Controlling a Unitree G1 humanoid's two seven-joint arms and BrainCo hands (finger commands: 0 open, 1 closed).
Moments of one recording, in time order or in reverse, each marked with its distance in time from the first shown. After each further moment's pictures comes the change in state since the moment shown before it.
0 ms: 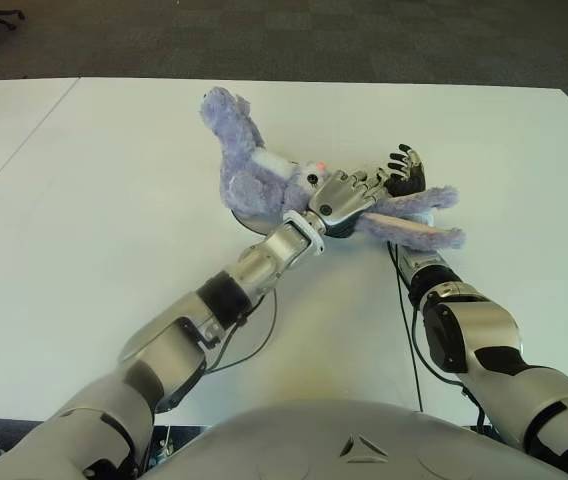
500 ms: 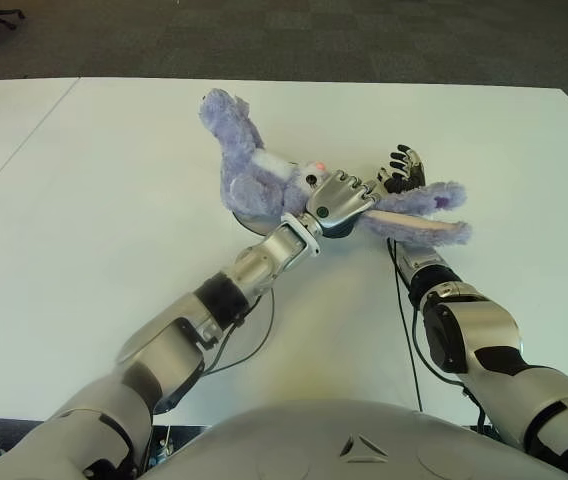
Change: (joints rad) left arm 0.005 0.011 0.000 0.039 0.004 -0.048 0.151; right arm 0.001 -0.001 0.005 0.000 0.002 -0.002 -0.011
